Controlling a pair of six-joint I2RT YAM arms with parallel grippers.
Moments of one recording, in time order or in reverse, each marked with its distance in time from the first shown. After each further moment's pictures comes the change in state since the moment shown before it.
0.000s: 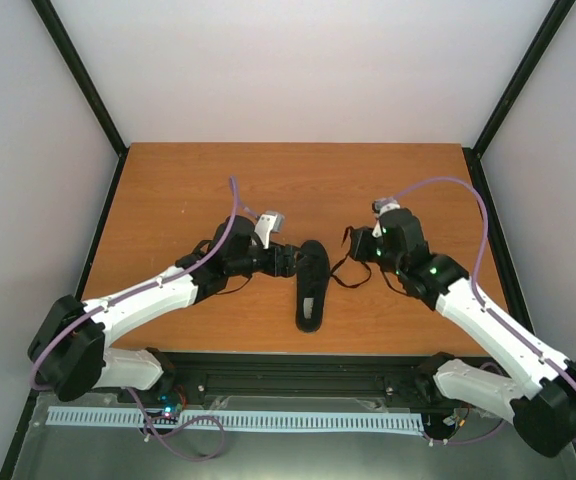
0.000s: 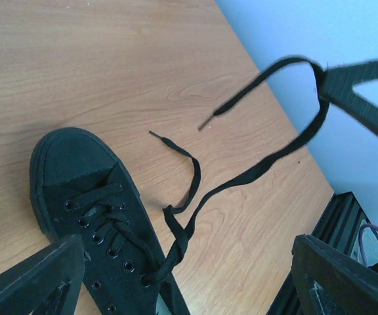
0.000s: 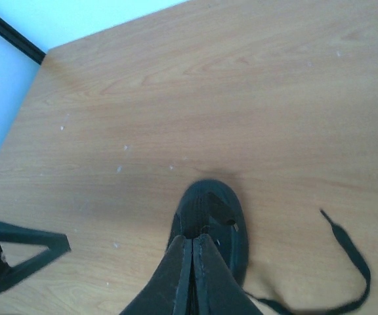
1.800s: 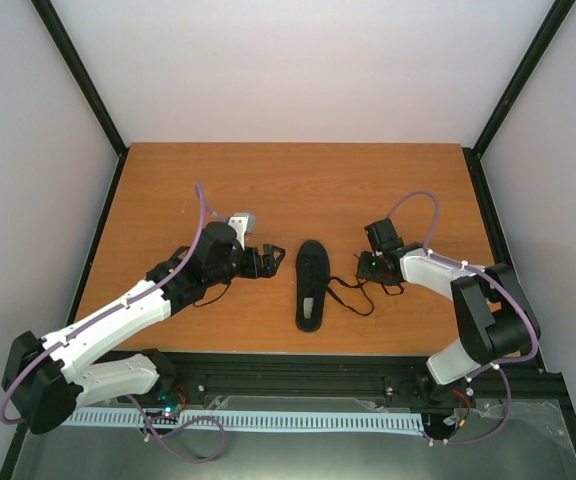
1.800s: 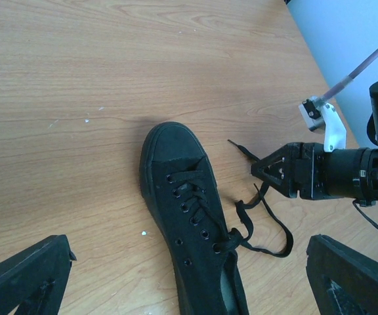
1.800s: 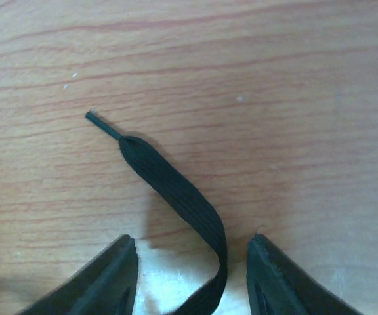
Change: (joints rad) left arm 0.002 -0.205 0.004 -0.312 -0.266 -0.047; right arm -0.198 0.465 -0.149 0.030 0.002 0.013
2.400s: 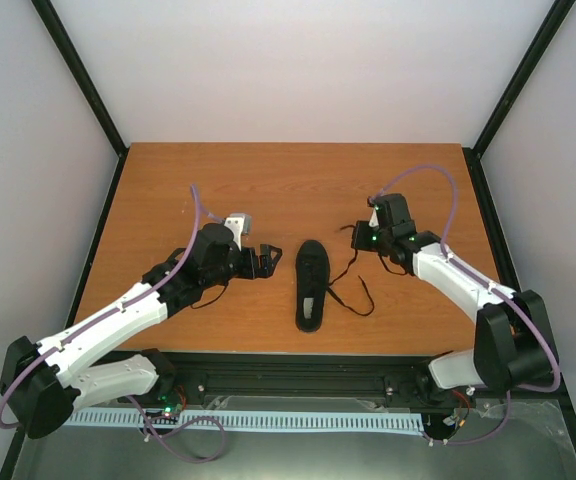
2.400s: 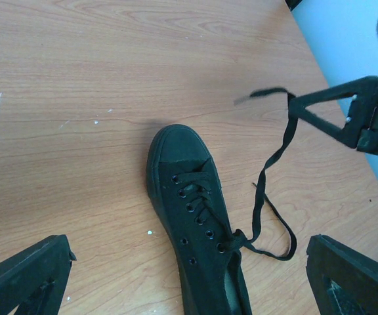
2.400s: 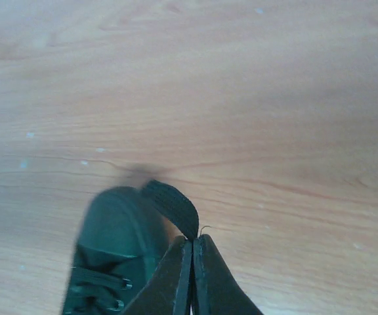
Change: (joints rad) left arm 0.000 -0.033 -0.010 -0.019 -0.024 -0.007; right arm 0.000 -0.142 0.117 0.066 -0.106 -0.100
